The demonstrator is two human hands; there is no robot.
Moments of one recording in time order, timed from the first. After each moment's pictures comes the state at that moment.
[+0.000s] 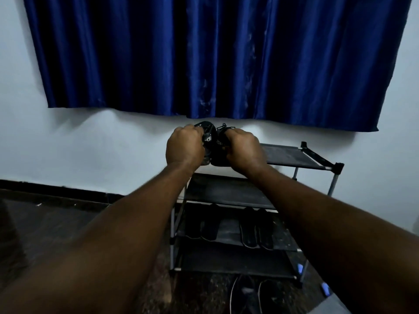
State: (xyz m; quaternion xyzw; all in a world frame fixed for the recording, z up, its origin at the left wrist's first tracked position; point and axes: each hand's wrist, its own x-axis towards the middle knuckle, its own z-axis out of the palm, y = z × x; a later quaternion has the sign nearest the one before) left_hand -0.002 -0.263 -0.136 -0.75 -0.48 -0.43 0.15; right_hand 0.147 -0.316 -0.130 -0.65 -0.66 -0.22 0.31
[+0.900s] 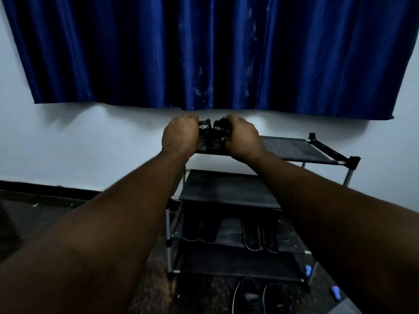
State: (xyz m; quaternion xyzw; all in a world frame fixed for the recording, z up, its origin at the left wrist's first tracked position) left_hand 0.031 -0.174 -0.141 -0.78 -0.49 -0.35 0.18; right_hand 0.192 -0.239 -0.141 -0.67 -0.64 -0.12 0.37
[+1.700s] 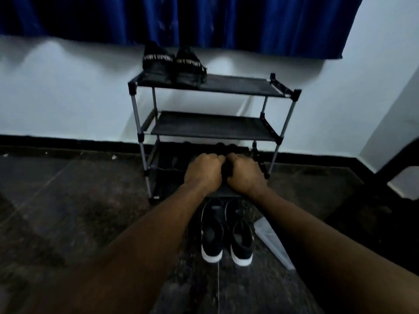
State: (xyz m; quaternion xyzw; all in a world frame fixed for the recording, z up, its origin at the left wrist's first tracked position) left_hand 0.089 -0.386 -0.318 -0.91 -0.37 -0.20 0.00; right_hand 0.209 -0.462 -0.307 -0.76 -0.62 0.00 0.23
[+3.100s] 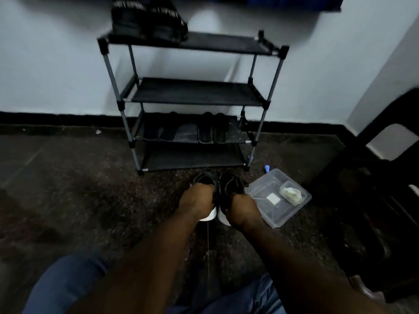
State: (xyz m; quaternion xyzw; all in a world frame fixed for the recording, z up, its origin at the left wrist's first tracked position) left_hand 0.079 -0.482 -0.459 -0.89 -0.43 0.01 -0.14; right_hand 0.202 -0.570 -0.482 -0.85 -0.50 0.14 0.10
